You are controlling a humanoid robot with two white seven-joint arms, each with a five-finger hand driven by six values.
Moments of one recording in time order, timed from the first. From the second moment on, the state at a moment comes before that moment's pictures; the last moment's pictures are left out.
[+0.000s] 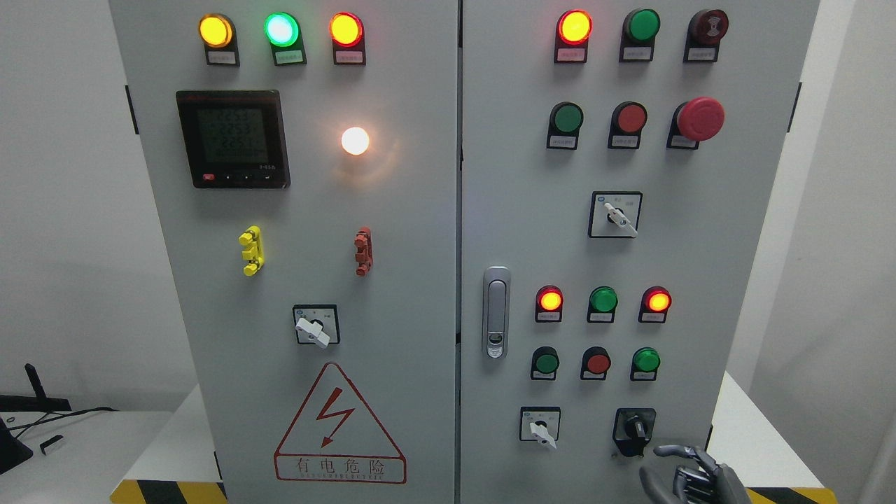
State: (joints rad) left arm -0.04 -0.09 0.08 0.06 0.00 -0.16 0.05; right arm -0.13 -0.15 -0.03 -1.74 -0.20 0.23 -0.01
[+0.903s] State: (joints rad) left arm -0.04 -0.09 0.08 0.06 0.00 -0.16 0.05; right arm -0.16 -0.15 -0.01 -1.72 -0.20 0.23 -0.02
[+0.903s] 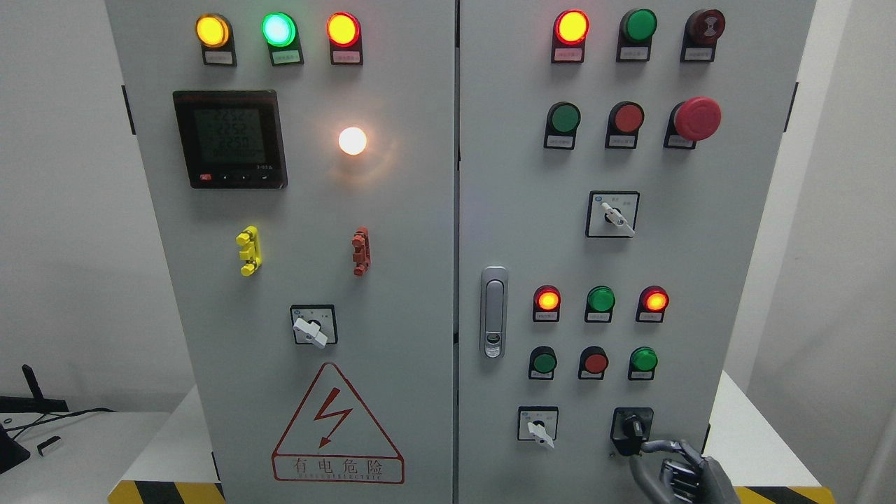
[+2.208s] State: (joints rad) left arm -0.04 -0.09 0.08 0.06 0.00 -0.16 0.05; right arm -0.18 -0.12 0.04 -1.69 -0.20 0.23 -0.04
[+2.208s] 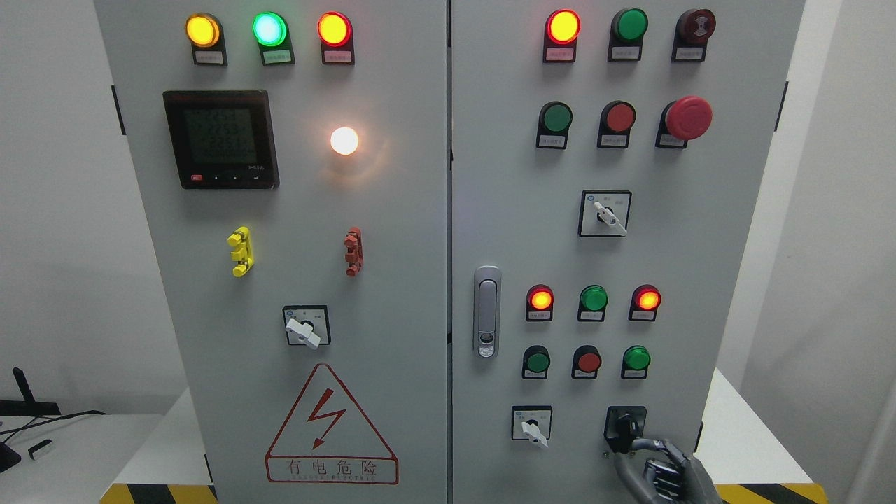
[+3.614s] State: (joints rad) left arm -0.04 -0.09 0.08 0.06 0.00 -0.16 0.05; right arm -0.18 -0.11 0.05 -1.70 -0.20 0.23 -0.04
